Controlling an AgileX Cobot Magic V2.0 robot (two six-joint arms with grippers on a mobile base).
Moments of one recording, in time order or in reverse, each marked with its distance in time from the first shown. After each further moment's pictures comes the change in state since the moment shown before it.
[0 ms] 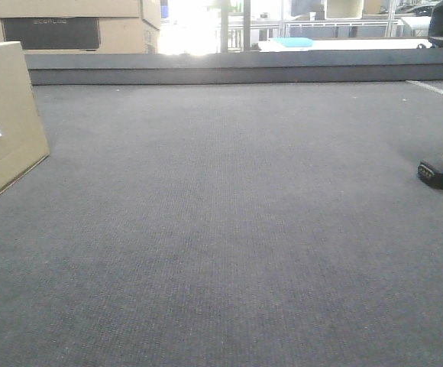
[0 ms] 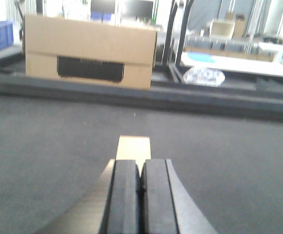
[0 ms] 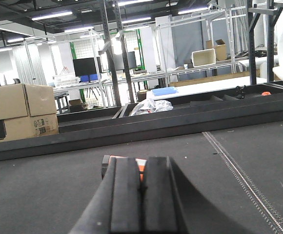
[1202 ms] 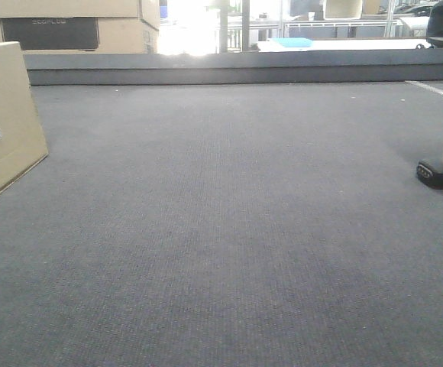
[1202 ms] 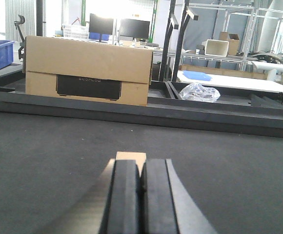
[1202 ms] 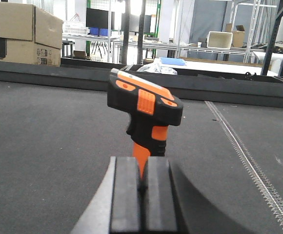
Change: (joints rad) left arm 0.000 -0.044 0.000 0.000 0.000 -0.001; right arm 0.080 -0.062 0.234 0.023 -0.055 -0.261
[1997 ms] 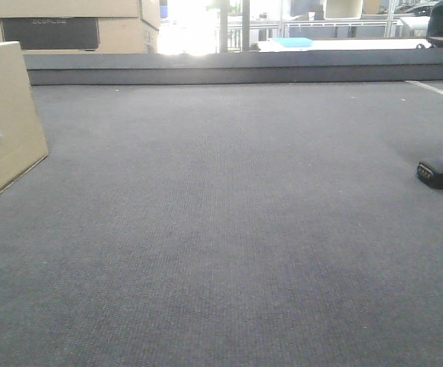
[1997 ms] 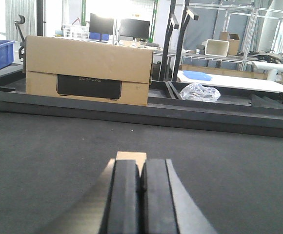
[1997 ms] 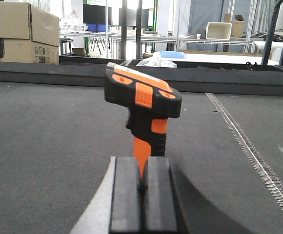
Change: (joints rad) left arm 0.000 0.000 0.000 0.000 0.000 0.000; right arm 0.004 -0.002 0.000 0.080 0.021 -0.040
